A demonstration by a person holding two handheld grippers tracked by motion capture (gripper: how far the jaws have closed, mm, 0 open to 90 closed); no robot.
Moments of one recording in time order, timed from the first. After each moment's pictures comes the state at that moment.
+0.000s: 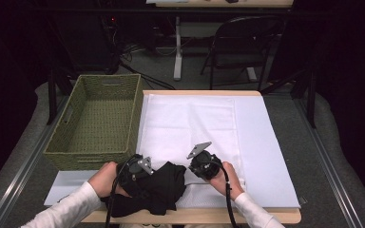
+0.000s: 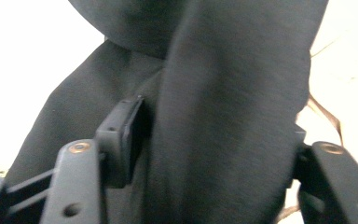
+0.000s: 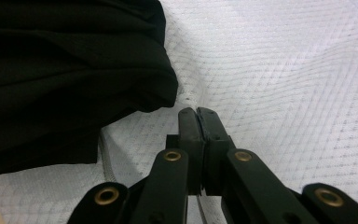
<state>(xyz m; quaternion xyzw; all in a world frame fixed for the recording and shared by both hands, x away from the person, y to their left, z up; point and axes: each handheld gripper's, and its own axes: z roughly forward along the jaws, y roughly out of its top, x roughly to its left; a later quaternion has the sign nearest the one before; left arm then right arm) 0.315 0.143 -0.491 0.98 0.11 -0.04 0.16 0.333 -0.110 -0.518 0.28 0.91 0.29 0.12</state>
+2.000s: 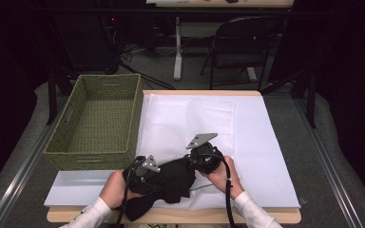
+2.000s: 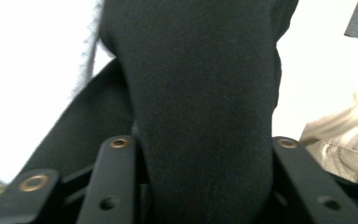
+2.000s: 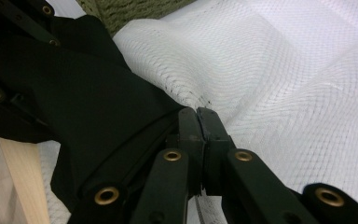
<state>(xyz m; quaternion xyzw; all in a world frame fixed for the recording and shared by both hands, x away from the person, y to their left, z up) 0.299 0.124 -0.495 0.95 0.22 0.03 0.24 0.321 -0.105 -0.462 0.29 0.88 0.35 0.14</state>
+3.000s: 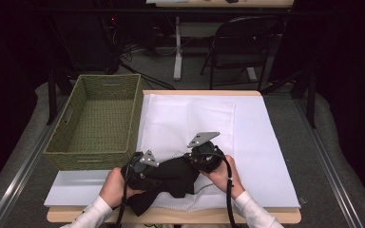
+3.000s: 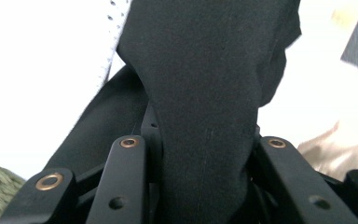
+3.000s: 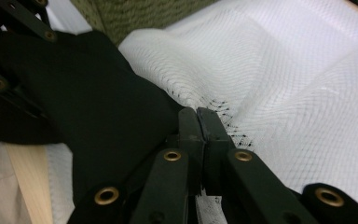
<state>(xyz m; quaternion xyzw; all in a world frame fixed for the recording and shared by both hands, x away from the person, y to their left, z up) 0.299 0.120 -0.472 0.93 0.26 0.05 0.27 0.320 -0.107 -0.453 0.29 0.87 0.37 0.14</state>
